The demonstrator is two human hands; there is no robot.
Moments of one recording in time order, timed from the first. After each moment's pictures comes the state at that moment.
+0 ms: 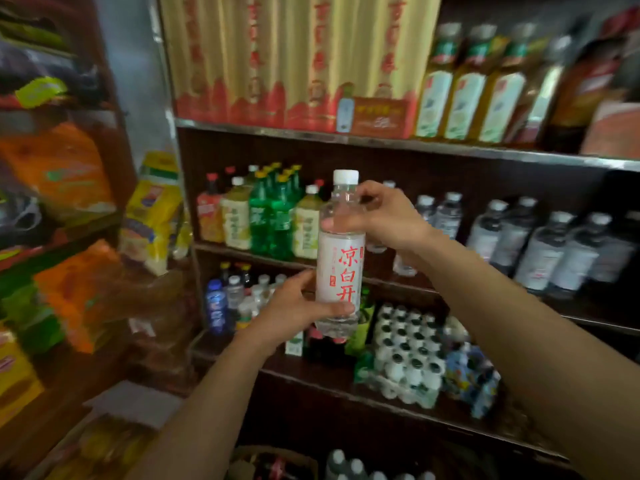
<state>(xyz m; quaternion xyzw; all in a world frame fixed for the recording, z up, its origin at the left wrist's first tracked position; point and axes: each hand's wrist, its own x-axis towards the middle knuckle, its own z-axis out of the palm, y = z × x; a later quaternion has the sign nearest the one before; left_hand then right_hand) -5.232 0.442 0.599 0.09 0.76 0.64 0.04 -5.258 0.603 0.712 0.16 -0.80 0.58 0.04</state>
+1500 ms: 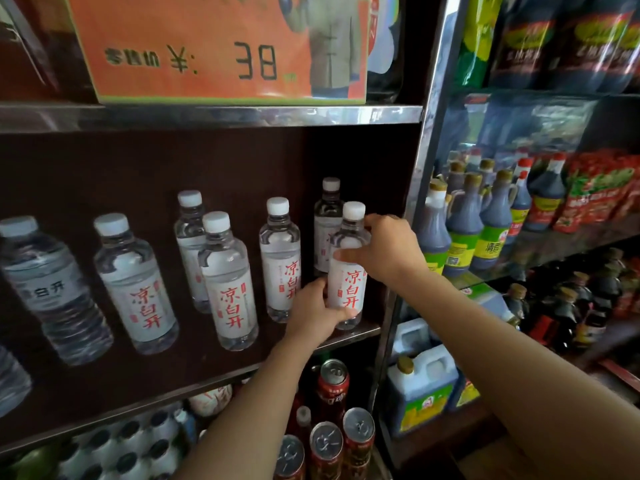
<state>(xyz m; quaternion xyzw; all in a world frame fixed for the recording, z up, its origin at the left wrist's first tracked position) -5.445 1.077 0.502 0.29 0.82 0.48 0.10 -5.368 1.175 0.619 -0.24 -0.92 0.21 0.24</state>
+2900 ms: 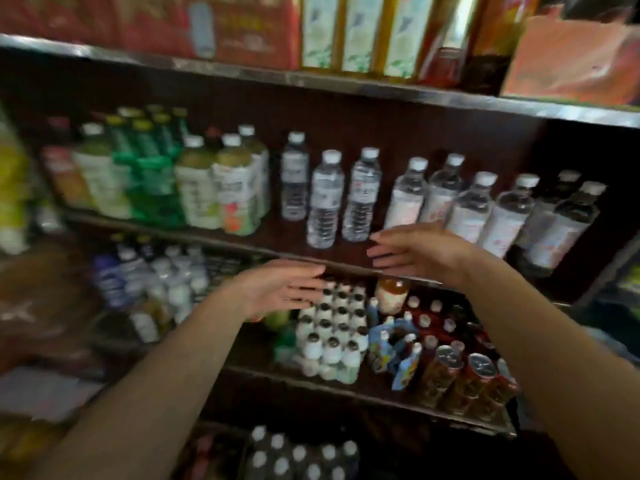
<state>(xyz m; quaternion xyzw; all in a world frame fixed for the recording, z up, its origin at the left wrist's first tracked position) -5.338 0.615 0.560 0.00 0.66 0.69 0.30 -5.330 0.854 0.626 -0.05 -0.77 0.62 -0.15</state>
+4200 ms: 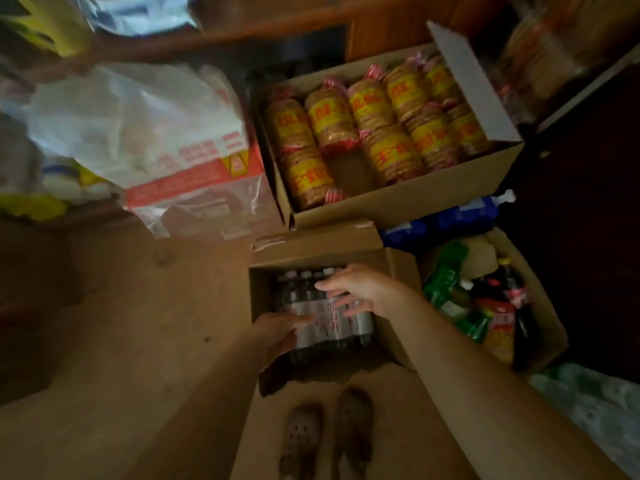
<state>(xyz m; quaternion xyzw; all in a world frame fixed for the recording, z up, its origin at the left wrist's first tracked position) -4.920 0.160 -0.015 -0.66 0.25 0.70 0.08 -5.096 0.183 0.013 0.13 -0.69 0.16 -0.70</state>
